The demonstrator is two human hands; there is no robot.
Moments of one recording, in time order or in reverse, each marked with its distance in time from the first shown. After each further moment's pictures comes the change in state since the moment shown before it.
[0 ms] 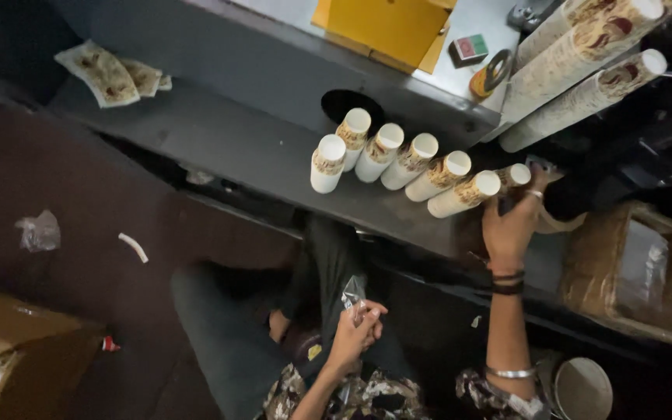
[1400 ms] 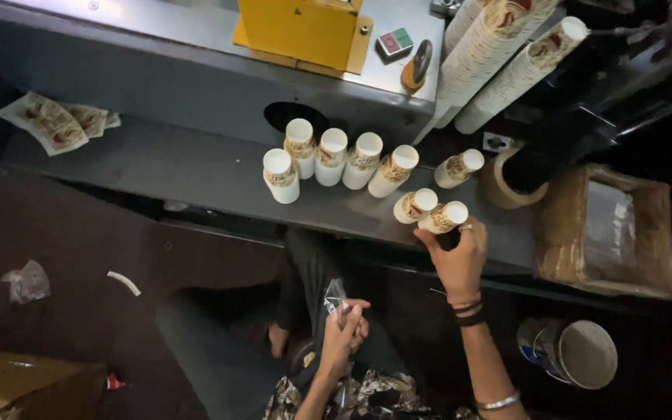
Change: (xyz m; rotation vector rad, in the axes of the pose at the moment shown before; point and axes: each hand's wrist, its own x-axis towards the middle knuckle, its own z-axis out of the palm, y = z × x) left_hand -0.001 0.004 0.008 0.010 0.050 -0.017; right_hand -0.080 -0.017 -0.015 -0.122 -0.061 0.143
